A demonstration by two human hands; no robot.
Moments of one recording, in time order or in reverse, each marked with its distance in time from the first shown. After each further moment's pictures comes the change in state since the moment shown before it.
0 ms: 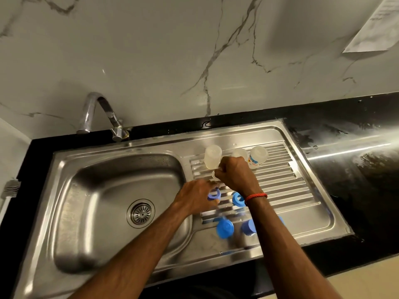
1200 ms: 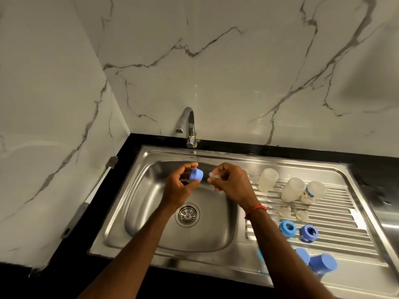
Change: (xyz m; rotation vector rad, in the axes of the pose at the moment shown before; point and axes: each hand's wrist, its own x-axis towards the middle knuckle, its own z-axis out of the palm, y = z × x) left_hand -0.150 -0.066 -0.103 -0.764 0.833 -0.338; right_hand -0.022 -0.161 0.024 0.618 -0.153 -0.204
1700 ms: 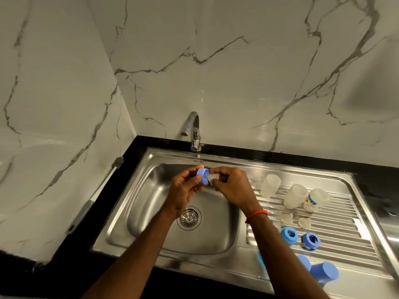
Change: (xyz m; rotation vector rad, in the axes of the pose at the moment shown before) left_hand -0.010 0.018 0.009 -0.590 -0.044 -0.204; right_hand -0.003 -0.015 0.002 -0.146 0.005 -0.185
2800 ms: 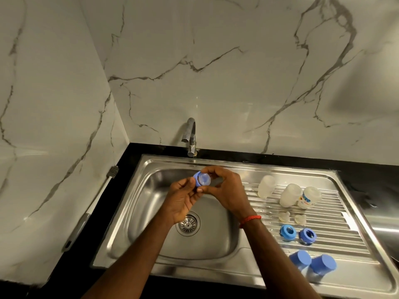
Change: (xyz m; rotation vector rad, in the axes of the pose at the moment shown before) left_hand -0.003 0.021 -0.018 -0.270 -0.068 -0.225; right_hand -0.001 -0.026 0.024 0.019 0.086 -0.131
